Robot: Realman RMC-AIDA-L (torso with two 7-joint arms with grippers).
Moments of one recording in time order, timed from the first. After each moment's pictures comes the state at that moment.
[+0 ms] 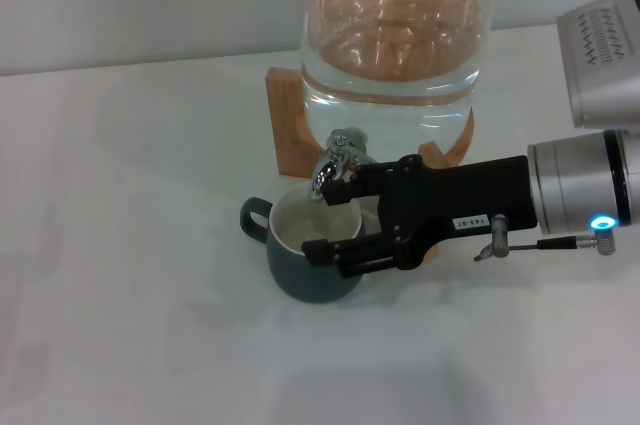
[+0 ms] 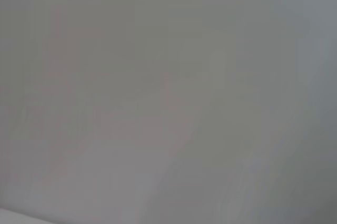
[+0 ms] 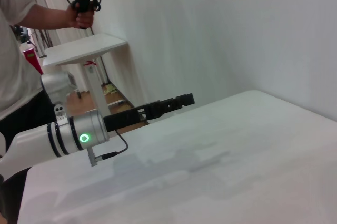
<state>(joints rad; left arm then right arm) -0.37 -2.08 2.84 -0.25 -1.25 1.36 -0.85 0.23 2.00 -1.51 -1.36 1.53 1.27 -1.27</state>
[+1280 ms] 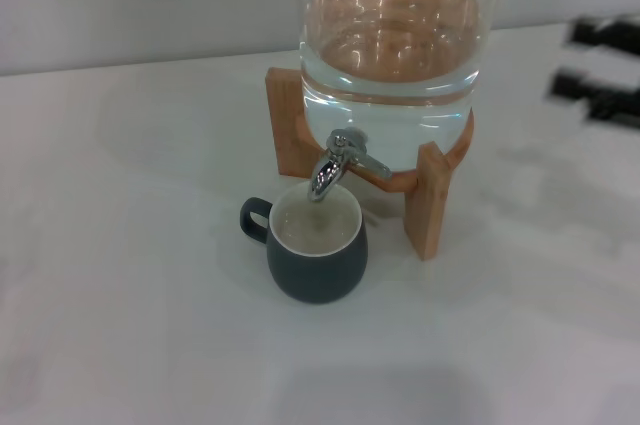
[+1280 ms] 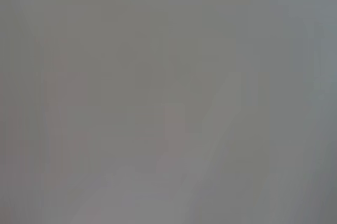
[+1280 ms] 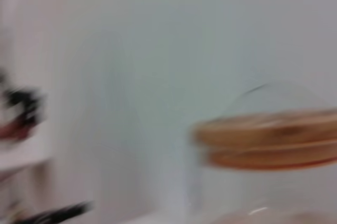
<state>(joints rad) -0.36 -2.07 2.84 -0.30 -1.32 1.38 -0.79 0.16 2.00 -0.80 -1.09 1.75 1.67 -1.66</state>
